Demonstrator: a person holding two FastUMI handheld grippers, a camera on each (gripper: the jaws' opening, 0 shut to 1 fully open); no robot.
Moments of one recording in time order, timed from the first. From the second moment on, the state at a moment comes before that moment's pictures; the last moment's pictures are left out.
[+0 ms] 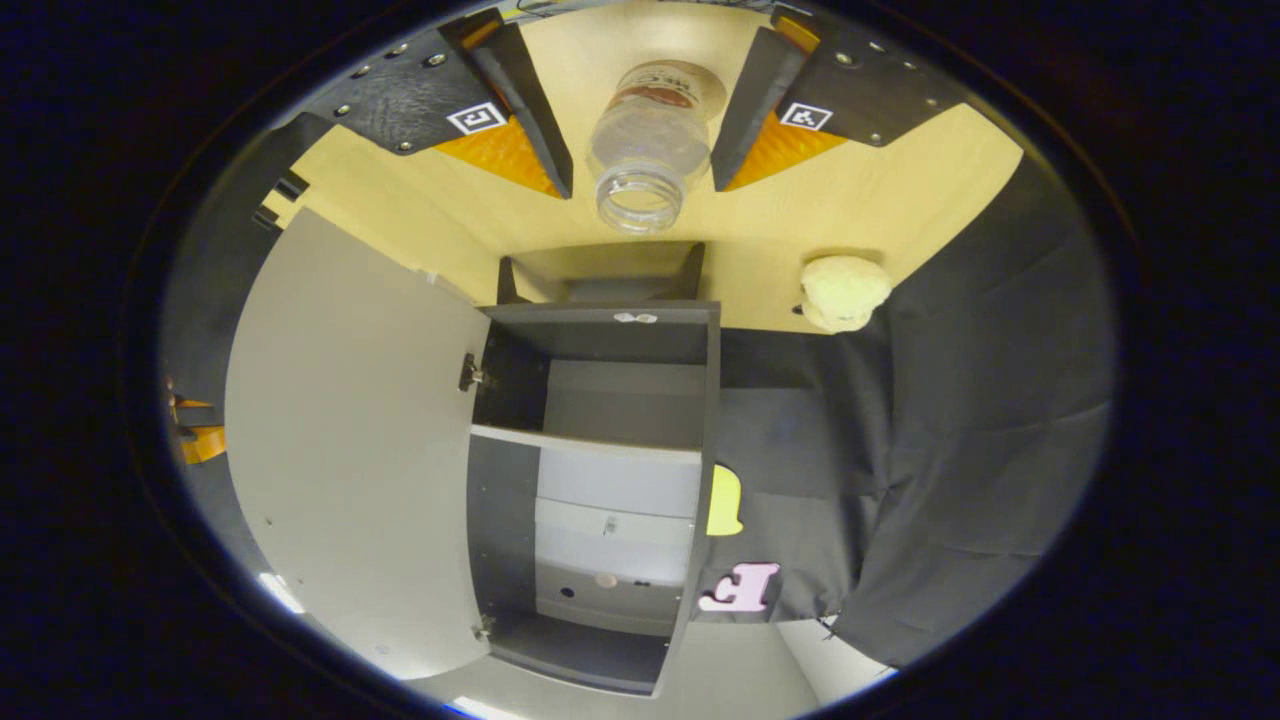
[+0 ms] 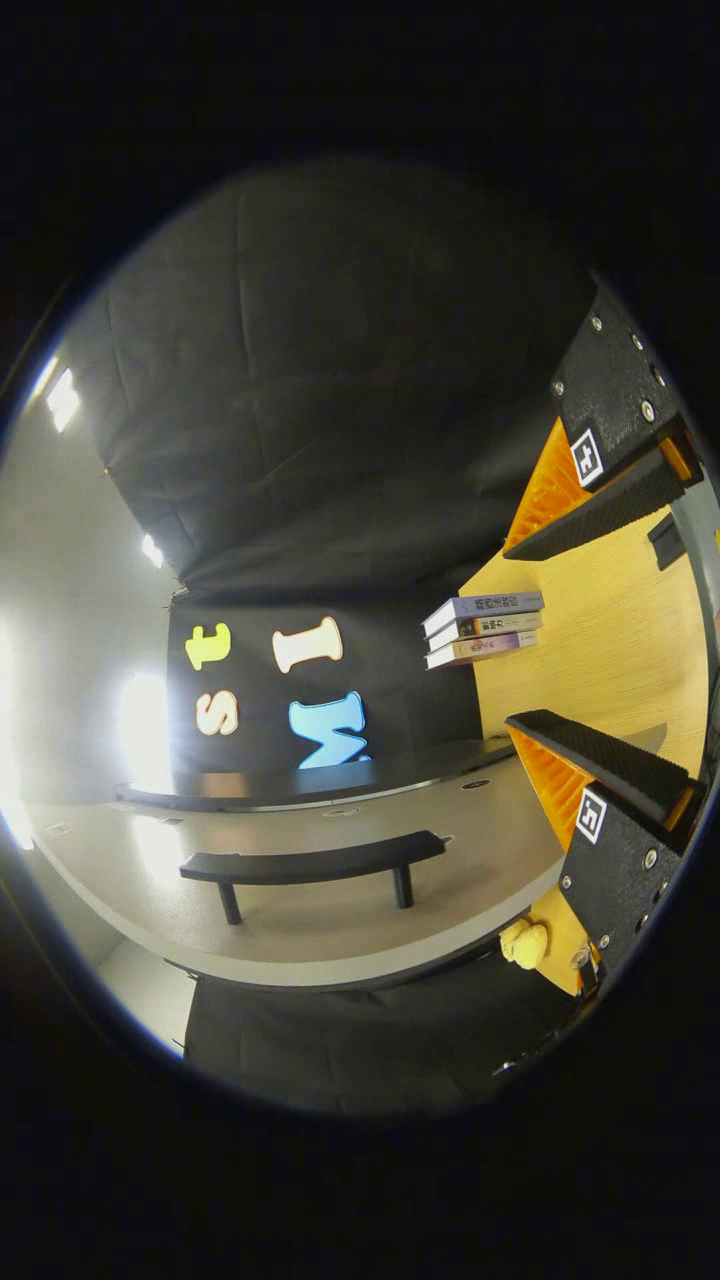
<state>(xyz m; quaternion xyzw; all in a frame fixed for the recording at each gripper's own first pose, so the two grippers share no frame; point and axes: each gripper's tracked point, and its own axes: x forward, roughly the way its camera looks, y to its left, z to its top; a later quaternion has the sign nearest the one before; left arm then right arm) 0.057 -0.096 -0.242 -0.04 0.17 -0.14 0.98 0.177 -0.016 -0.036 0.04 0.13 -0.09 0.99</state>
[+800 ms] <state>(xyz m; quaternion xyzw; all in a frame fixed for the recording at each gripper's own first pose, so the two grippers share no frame) 0.028 0.006 -0.090 -0.02 0.10 -0.04 0.99 0.228 -0.017 0.043 0.04 0.05 -0.10 0.99</state>
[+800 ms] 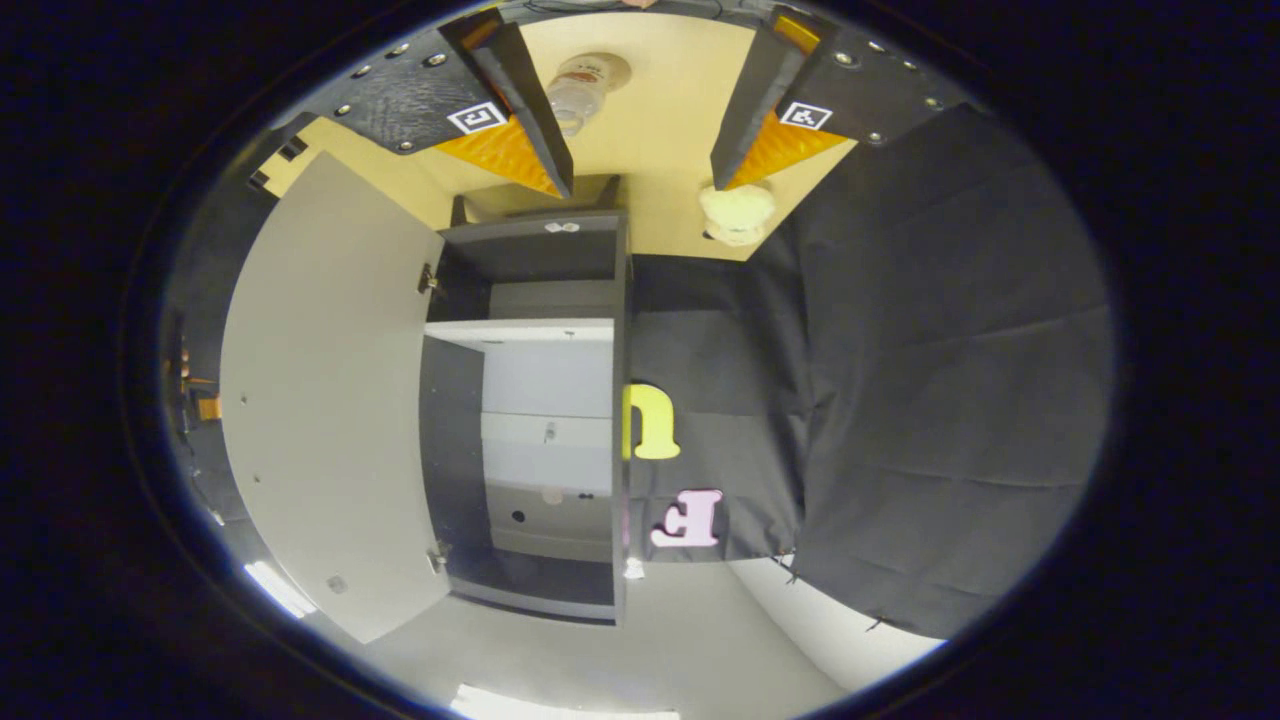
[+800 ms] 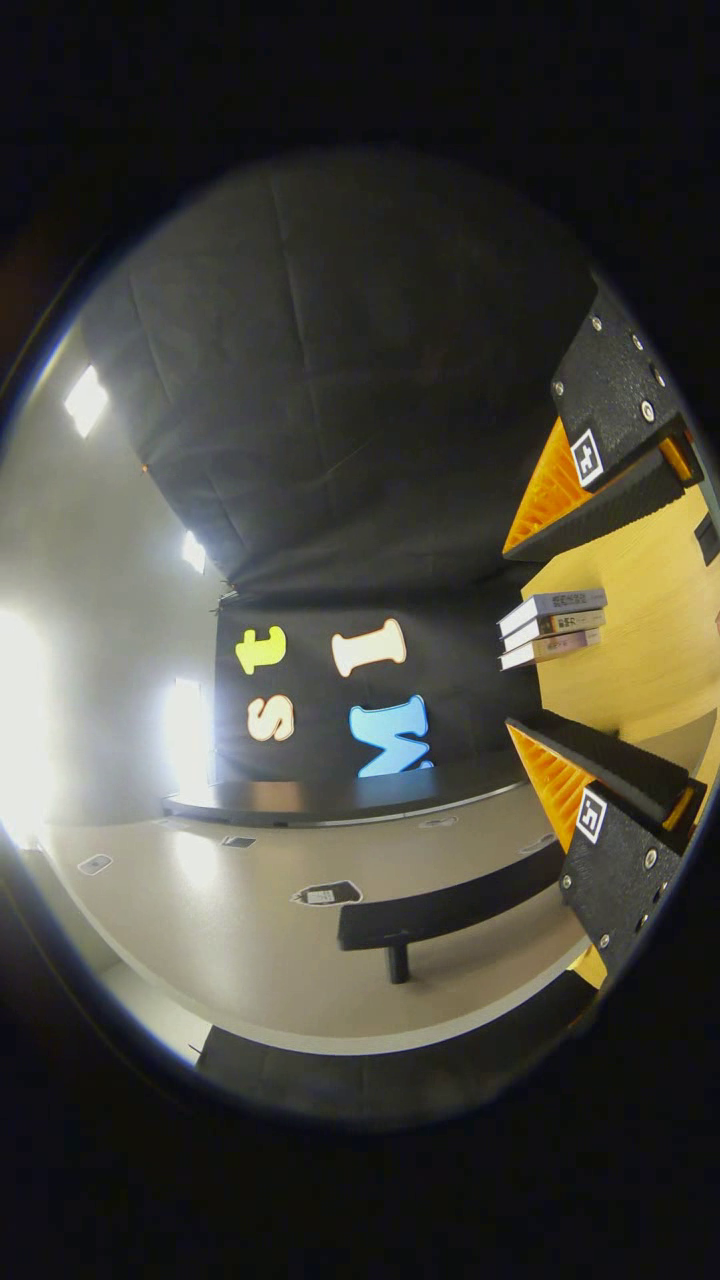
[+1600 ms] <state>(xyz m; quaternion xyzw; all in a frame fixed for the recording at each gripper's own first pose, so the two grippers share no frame) 0.035 0.075 -0.119 -0.04 0.10 -0.01 0.99 0.220 0.085 0.052 0.00 0.02 -0.04 1.00</state>
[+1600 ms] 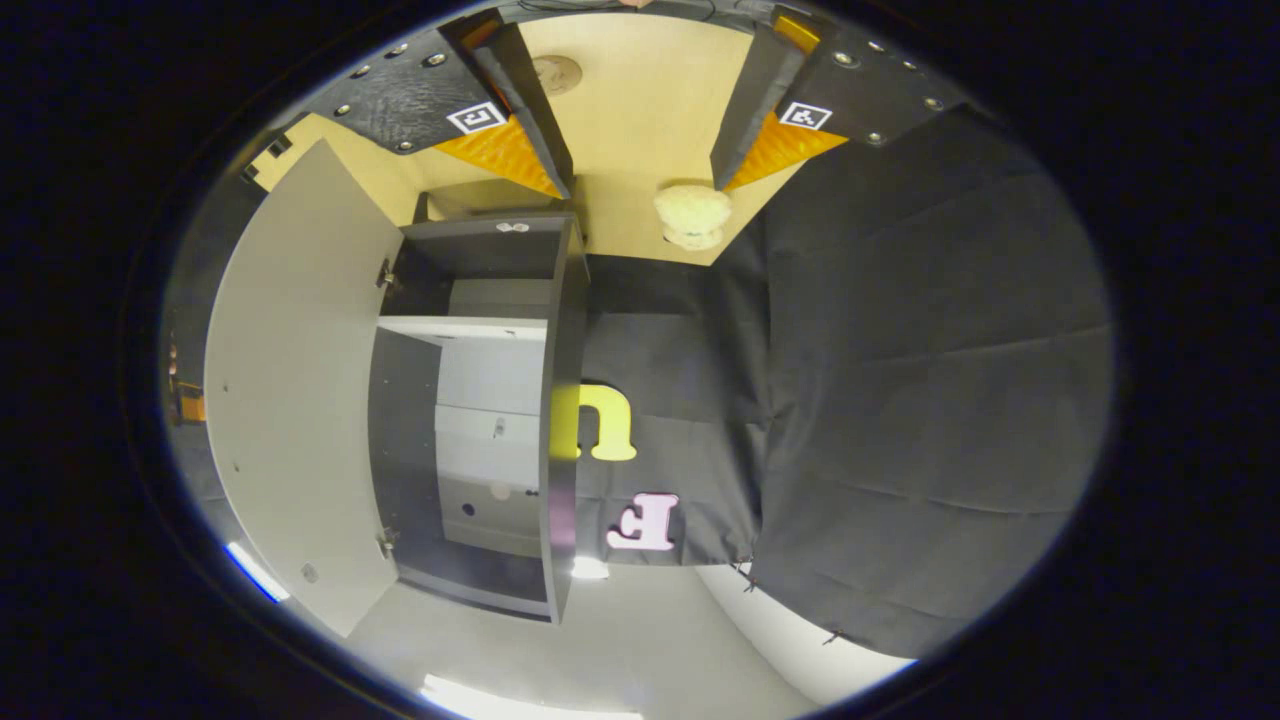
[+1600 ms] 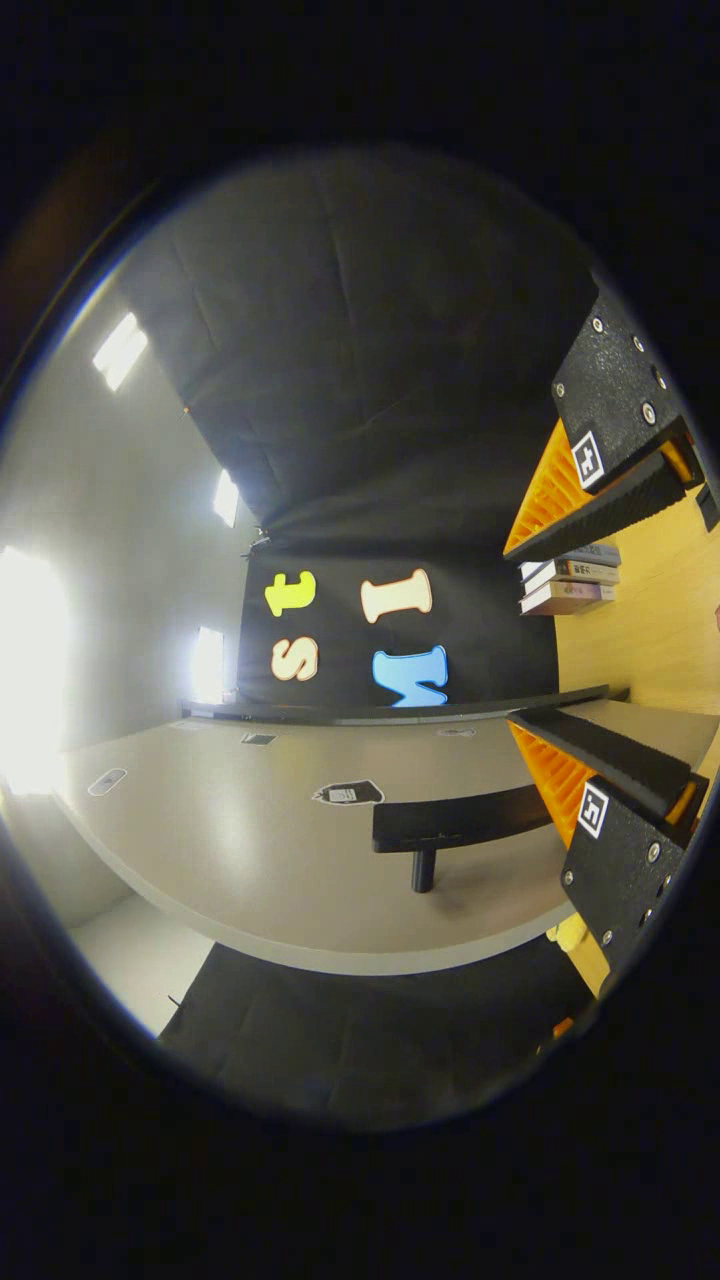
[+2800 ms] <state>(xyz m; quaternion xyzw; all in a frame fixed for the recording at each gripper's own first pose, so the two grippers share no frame) -0.015 0.172 -0.119 -0.05 0.09 0.05 0.99 0.255 0.248 0.041 0.01 0.02 0.06 1.00</state>
